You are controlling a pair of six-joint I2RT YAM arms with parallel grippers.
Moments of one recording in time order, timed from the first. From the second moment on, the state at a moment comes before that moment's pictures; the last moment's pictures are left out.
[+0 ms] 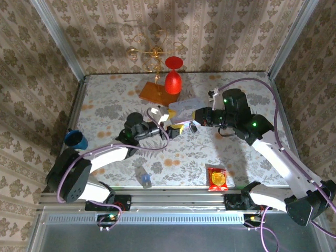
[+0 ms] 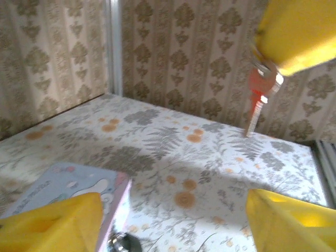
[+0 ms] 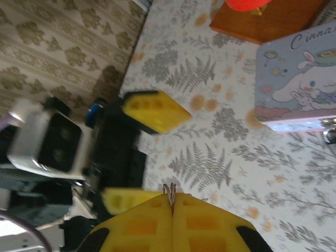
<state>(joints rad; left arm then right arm) -0.70 1.42 0.63 0.77 0.58 -0.06 0.48 1.14 1.18 -0.58 -0.38 0.63</state>
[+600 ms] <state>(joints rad) -0.83 1.55 0.63 1.02 0.48 0.10 0.51 1.14 1.13 -0.53 -0.38 0.76</state>
